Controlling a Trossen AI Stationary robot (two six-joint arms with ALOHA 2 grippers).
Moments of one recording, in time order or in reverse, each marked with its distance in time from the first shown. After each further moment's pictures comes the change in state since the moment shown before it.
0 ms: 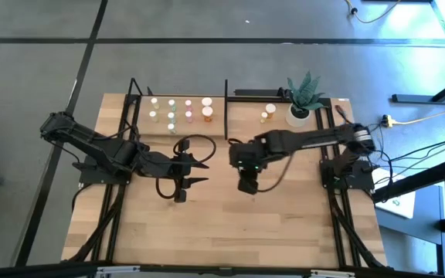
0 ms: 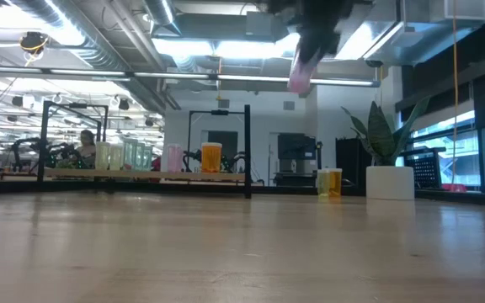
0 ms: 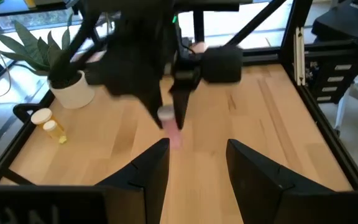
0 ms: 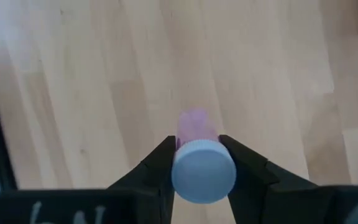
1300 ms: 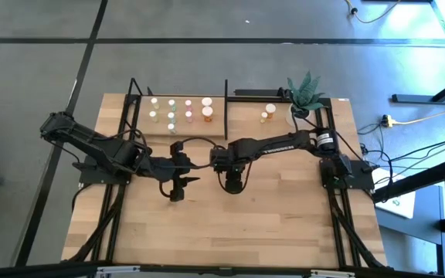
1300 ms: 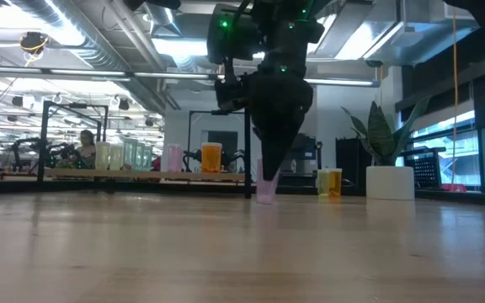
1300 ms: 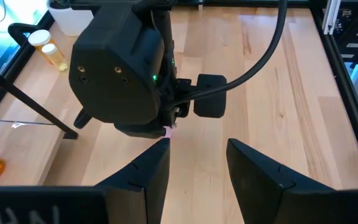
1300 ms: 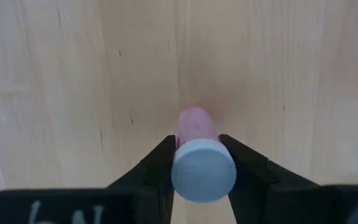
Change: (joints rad) left arm 0.000 0.000 0.000 -0.254 0.000 -0.204; right arm -0.094 0.340 -0.001 0.173 0.001 -0.265
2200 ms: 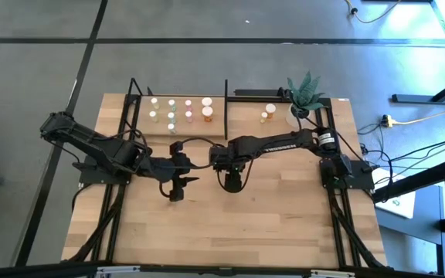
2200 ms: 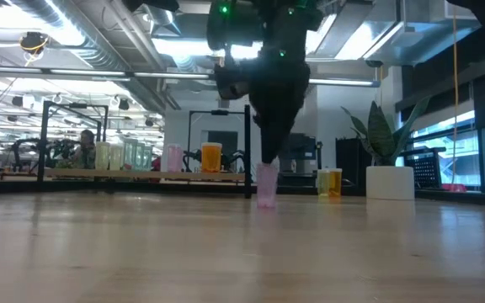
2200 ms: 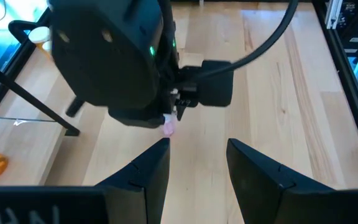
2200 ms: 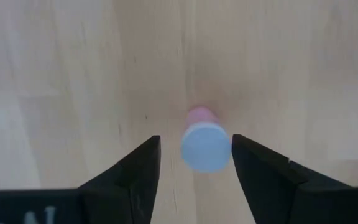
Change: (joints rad) left arm 0.000 0.000 0.000 -0.016 0.000 0.002; right arm 0.000 -0.014 0.058 -0.067 -0.020 0.036
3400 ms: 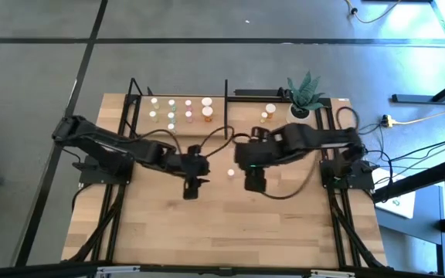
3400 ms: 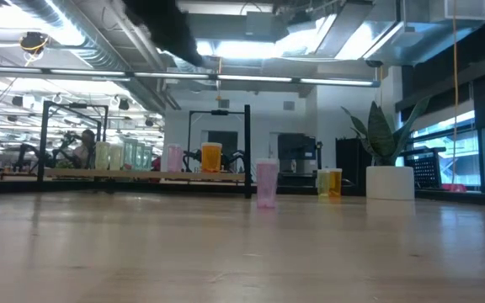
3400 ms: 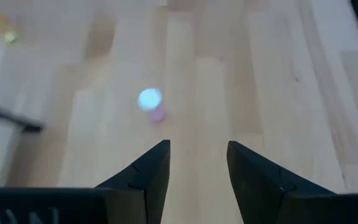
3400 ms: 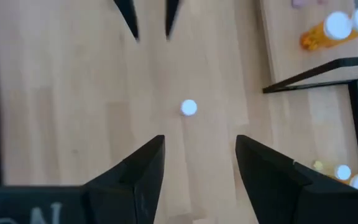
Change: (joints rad) left arm 0.148 0.192 0.000 0.073 0.226 0.135; right arm 0.213 -0.181 0.613 -0.581 0.301 0.165
